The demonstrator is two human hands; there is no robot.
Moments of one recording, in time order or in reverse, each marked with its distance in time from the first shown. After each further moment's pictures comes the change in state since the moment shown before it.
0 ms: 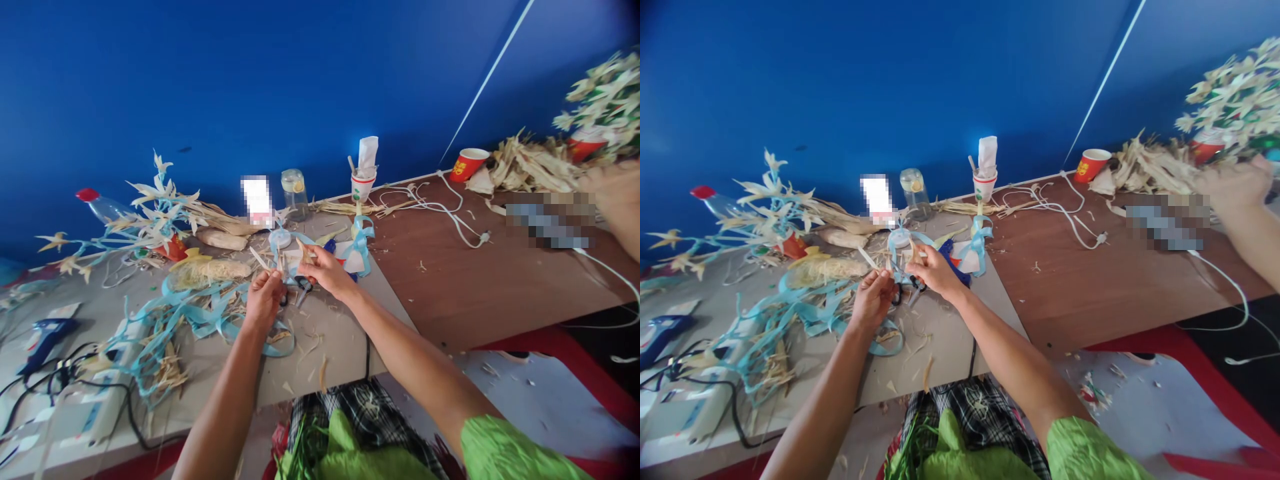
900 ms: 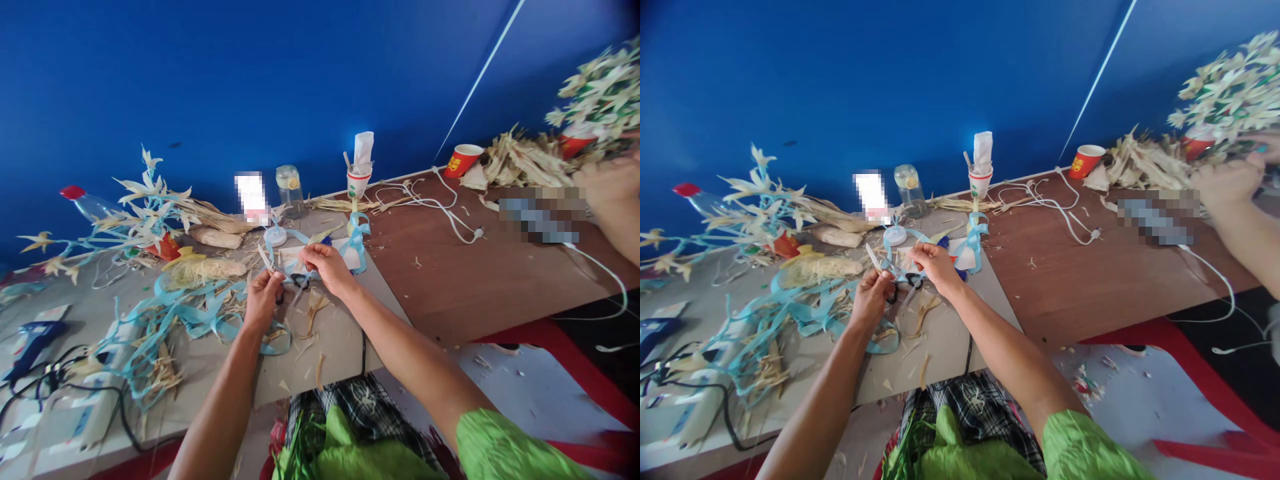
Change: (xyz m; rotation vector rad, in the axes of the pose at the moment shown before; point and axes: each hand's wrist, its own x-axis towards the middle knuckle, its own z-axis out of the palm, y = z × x) left_hand 0.001 -0.012 -0.010 0.415 0.015 0.050; right_hand 0.005 0.002 -0.003 0.066 0.157 -0.087
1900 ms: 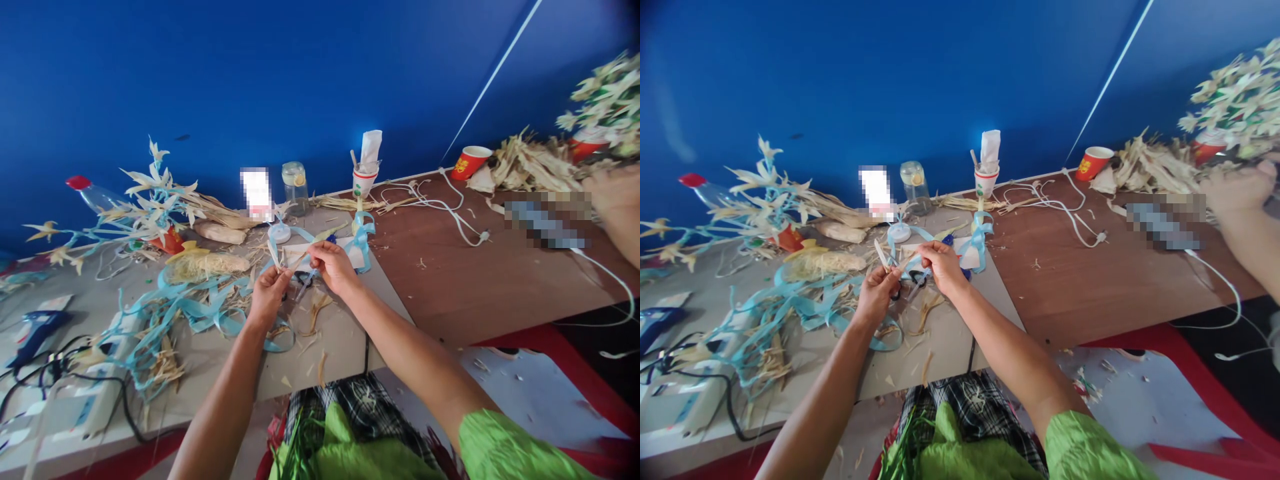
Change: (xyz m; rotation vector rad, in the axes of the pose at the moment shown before) left_hand 0.000 0.002 0.003 -0.069 -0.047 -0.023; right_hand 0.003 0.004 0.003 0.295 0.124 0.103
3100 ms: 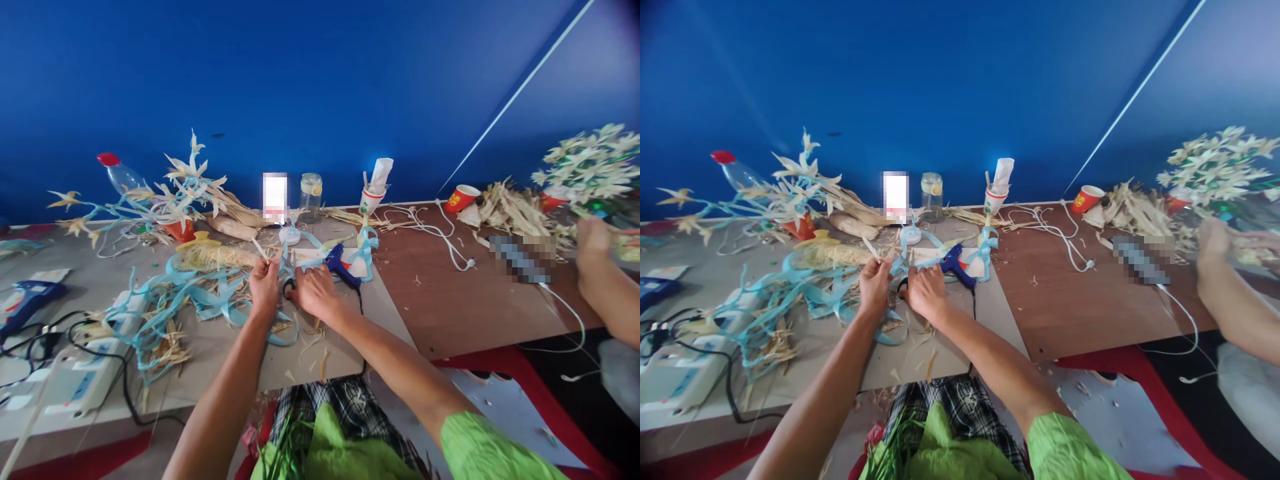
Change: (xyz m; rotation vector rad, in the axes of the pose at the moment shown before) left_hand 0.011 -0.001 -0.015 -0.073 0.382 0.183; right_hand -0.043 0.014 0.051 -2.063 -0.317 -0.359
